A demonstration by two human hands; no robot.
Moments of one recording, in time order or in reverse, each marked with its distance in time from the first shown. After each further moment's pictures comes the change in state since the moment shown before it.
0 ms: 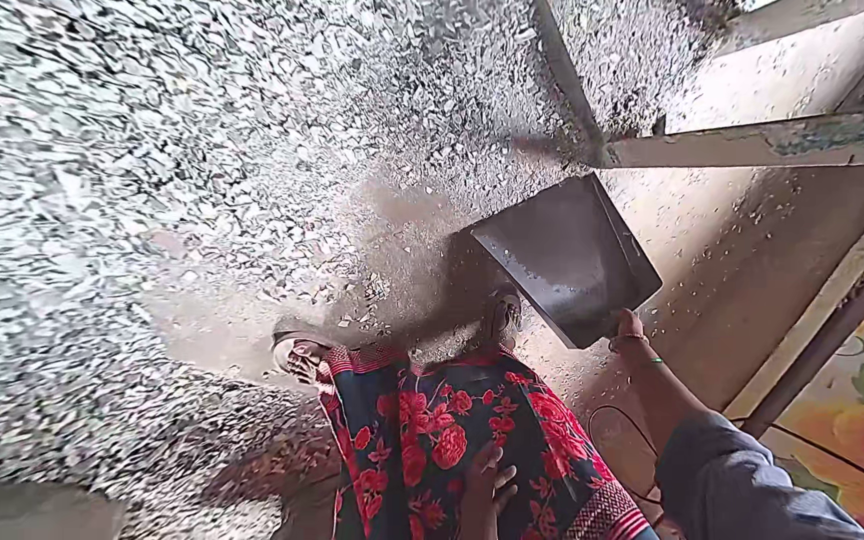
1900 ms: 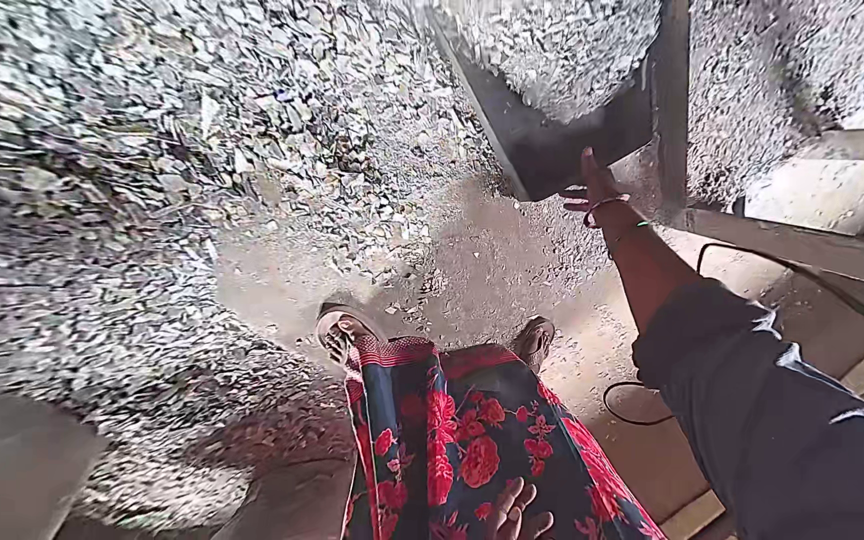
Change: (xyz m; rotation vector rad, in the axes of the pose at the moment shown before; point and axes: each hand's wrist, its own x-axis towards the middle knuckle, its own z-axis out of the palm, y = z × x) left_hand -0.032 0.040 -0.024 -0.436 -0.166 0.017; right_hand -0.097 -0.179 0.322 -0.517 -0.542 -0.520
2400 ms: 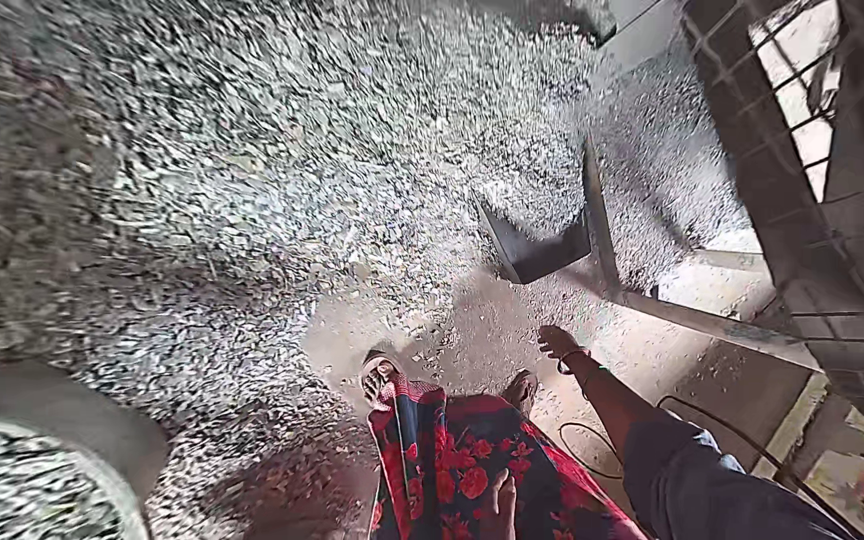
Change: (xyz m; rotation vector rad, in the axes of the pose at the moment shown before) left_hand -0.007 0.020 -0.011 0.373 0.028 0.232; right_hand -0.186 0.029 -0.004 -0.423 -0.257 0.206
